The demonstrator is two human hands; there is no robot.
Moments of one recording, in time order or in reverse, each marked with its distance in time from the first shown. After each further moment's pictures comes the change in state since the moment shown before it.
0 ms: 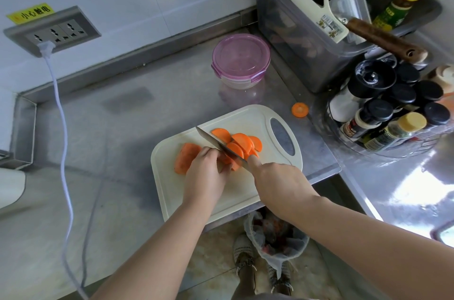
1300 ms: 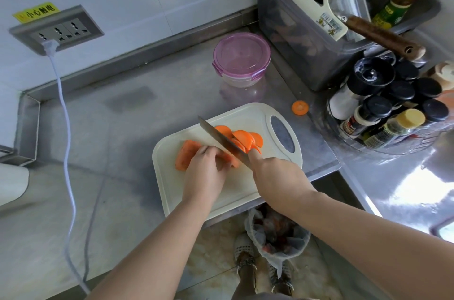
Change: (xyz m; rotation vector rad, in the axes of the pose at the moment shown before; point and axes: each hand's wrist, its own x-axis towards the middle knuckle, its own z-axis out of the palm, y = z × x) left_hand -0.004 0.001 -0.003 -0.048 -0.005 -0.025; right_hand 0.009 0.003 0.015 -0.013 0.085 0.051
